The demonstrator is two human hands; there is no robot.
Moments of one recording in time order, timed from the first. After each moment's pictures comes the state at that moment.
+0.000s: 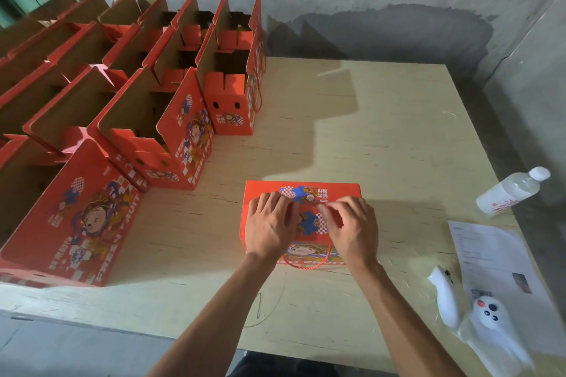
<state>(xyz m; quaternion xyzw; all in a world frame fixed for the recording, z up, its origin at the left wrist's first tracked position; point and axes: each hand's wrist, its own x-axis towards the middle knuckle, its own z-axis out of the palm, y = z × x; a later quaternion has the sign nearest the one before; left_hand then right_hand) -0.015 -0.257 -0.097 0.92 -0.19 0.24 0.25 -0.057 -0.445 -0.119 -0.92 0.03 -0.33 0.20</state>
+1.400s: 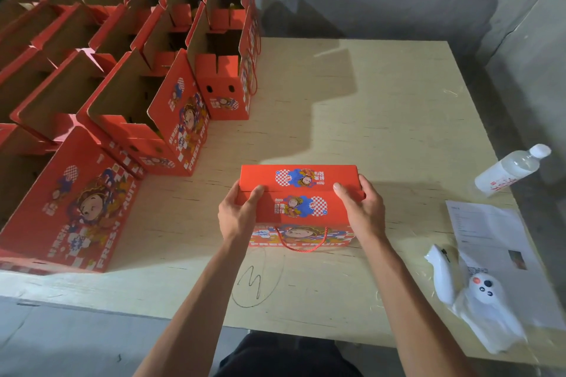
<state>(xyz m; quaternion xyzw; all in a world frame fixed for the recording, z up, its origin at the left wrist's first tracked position) -0.015 -0.216 -0.095 0.77 0.16 -0.03 0.62 -0.063 -0.464 -0.112 -0.75 0.28 -0.13 0.58</state>
